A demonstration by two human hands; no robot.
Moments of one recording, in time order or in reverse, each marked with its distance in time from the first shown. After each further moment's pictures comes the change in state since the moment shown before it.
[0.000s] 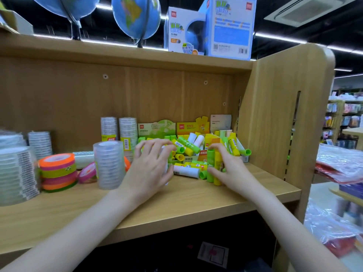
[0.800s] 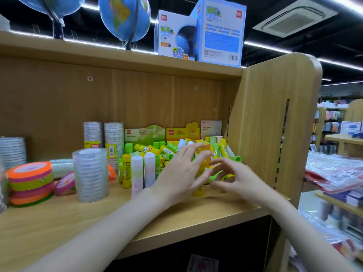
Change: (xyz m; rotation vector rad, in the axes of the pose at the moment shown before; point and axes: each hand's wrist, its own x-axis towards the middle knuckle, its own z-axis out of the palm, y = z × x) left_hand 0.050 0.060 0.037 -0.358 -0.088 0.096; right_hand -0.006 0.032 -0.025 0.281 -0.111 0.005
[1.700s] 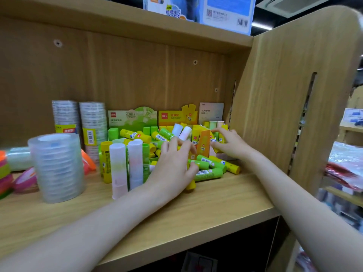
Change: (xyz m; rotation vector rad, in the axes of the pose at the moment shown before) left_hand -0.001 -0.011 0.027 -0.193 -0.173 -0.446; right_hand 0.110 0.084 -0.007 -0.339 0.069 0.334
